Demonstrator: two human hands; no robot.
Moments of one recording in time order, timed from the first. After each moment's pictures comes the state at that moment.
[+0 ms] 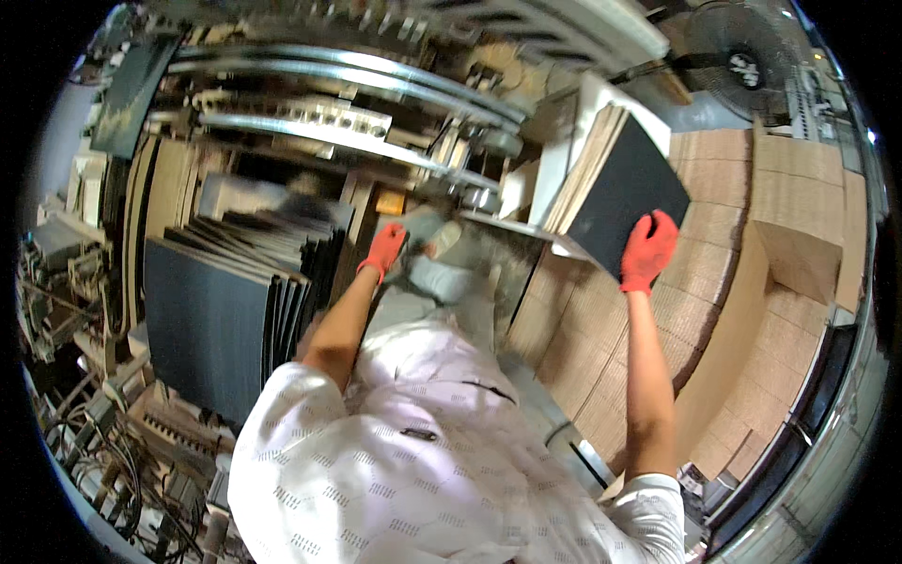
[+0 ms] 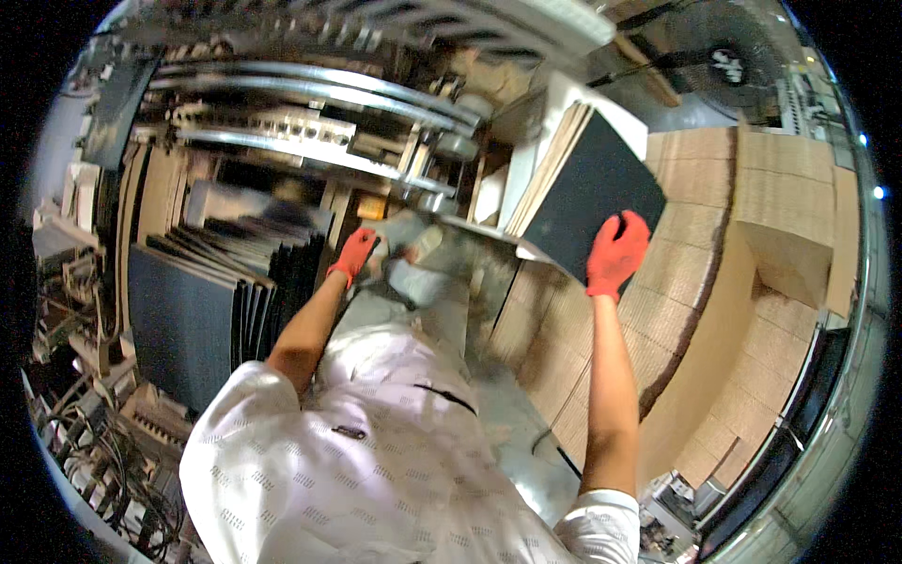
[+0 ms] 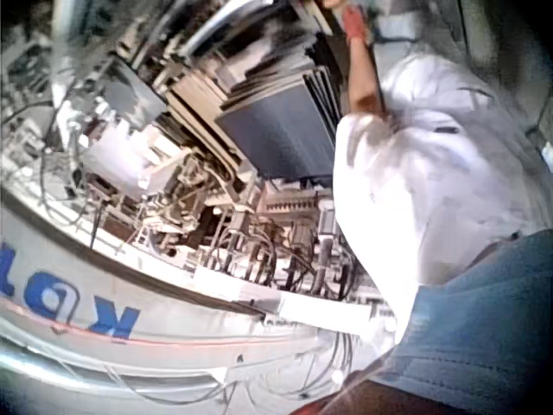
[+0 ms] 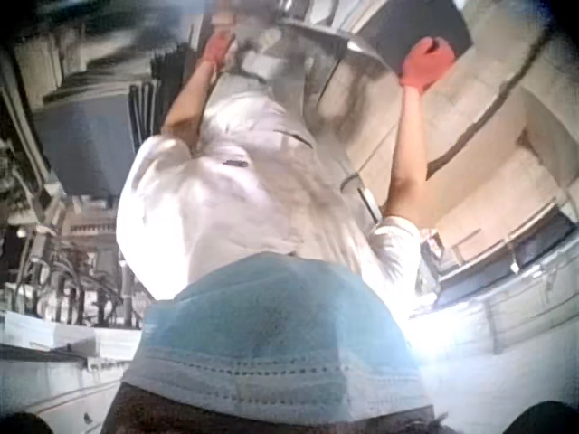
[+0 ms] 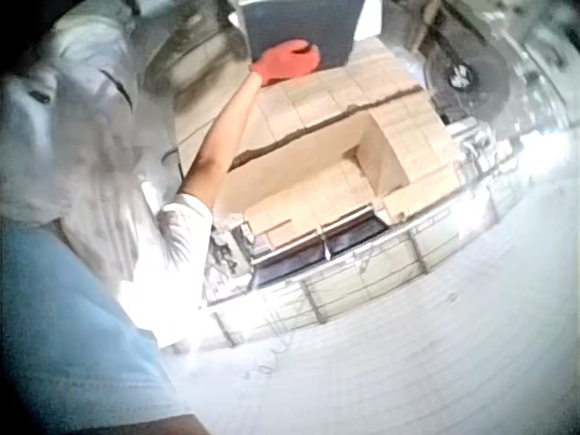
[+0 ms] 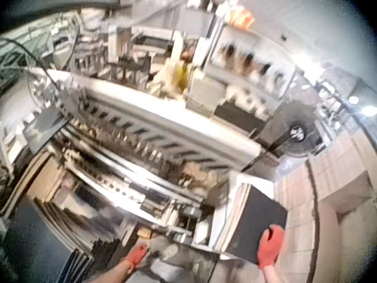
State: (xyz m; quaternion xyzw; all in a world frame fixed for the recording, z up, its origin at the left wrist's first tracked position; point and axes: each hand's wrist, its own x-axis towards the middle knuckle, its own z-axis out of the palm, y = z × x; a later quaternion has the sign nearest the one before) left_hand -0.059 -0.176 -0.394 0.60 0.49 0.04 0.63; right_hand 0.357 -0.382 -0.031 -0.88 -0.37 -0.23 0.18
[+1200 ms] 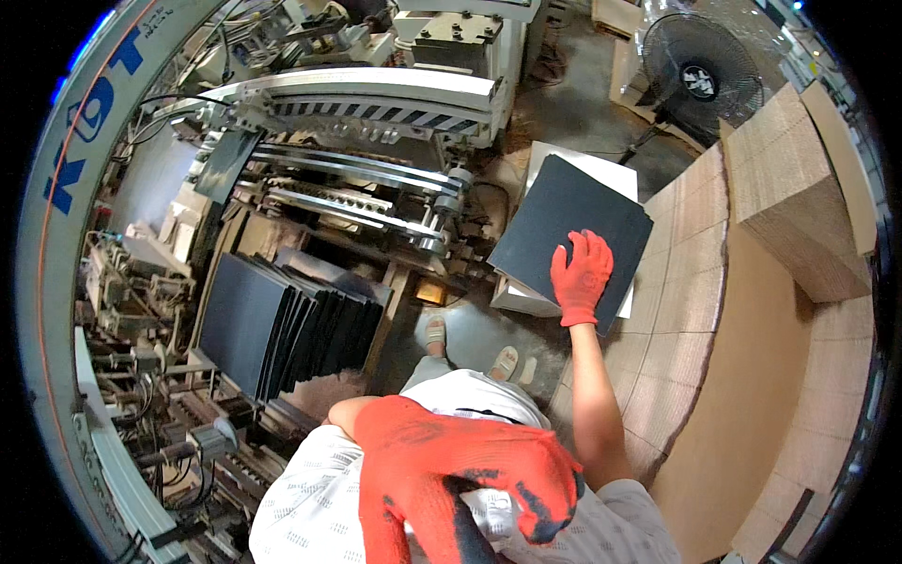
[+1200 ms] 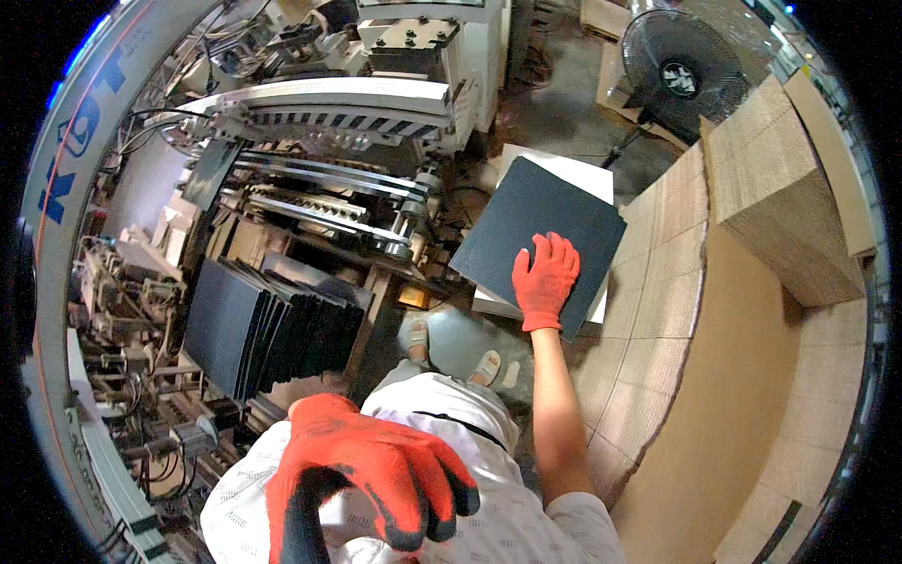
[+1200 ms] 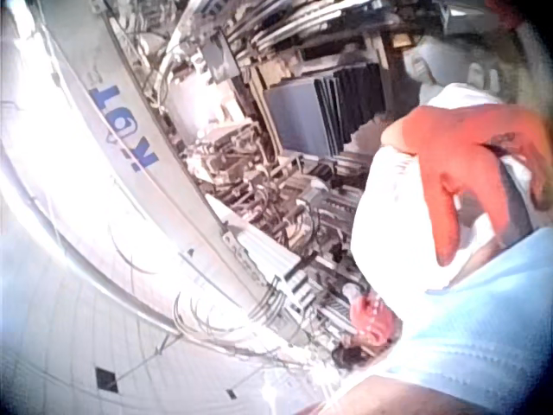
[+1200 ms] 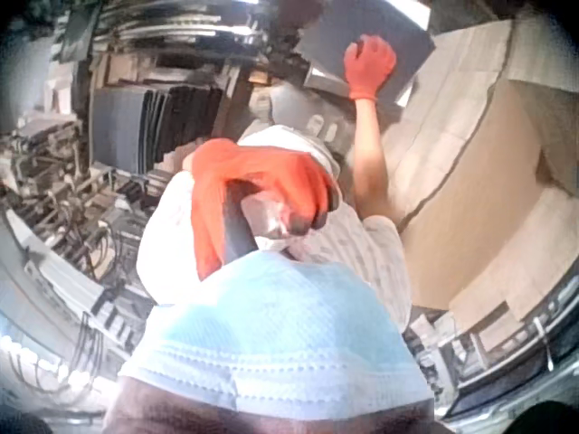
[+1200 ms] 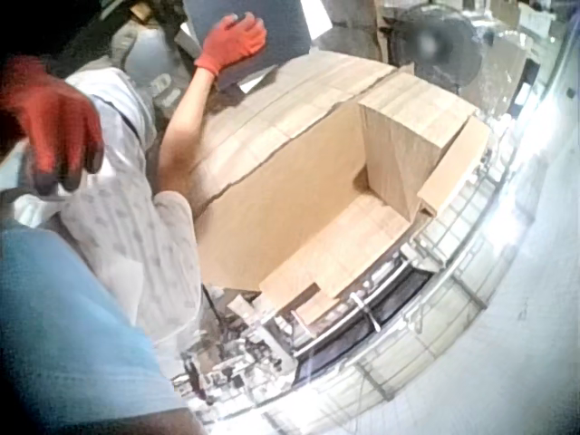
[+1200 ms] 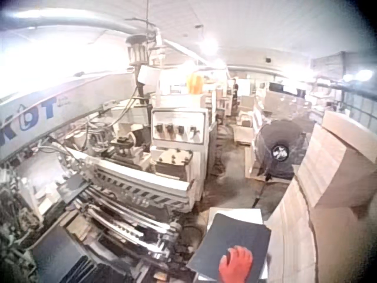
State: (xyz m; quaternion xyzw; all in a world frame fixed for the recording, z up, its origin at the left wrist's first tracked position) left_hand 0.075 -0.379 0.255 0.53 -0.28 0.23 0.77; right_hand 0.349 -0.392 -0.008 -0.83 -0.45 -0.18 0.30
